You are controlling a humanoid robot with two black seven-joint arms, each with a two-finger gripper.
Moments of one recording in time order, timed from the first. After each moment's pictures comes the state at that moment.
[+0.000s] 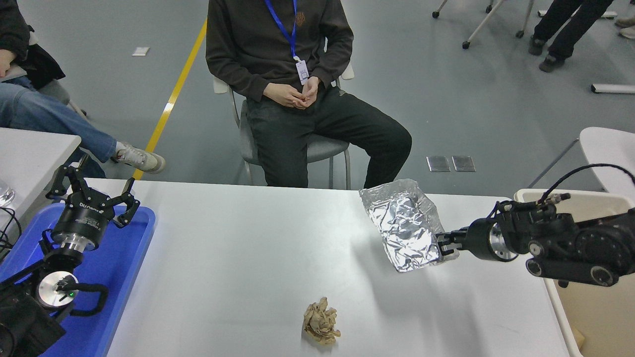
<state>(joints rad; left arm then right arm) -0.56 0.46 -0.60 -0.39 -0.23 -0.70 -0.59 1.37 -0.64 -0.65 1.31 -1.10 -0.08 0.06</state>
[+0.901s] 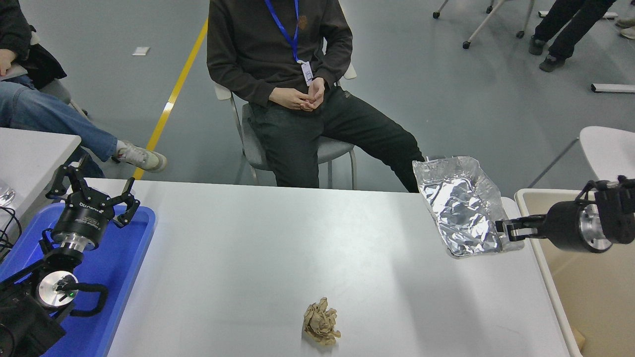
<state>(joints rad) -0.56 0.46 -0.60 -0.39 -0.23 -0.70 -0.59 1.56 -1.05 -0.64 1.55 -1.18 0.09 0.11</state>
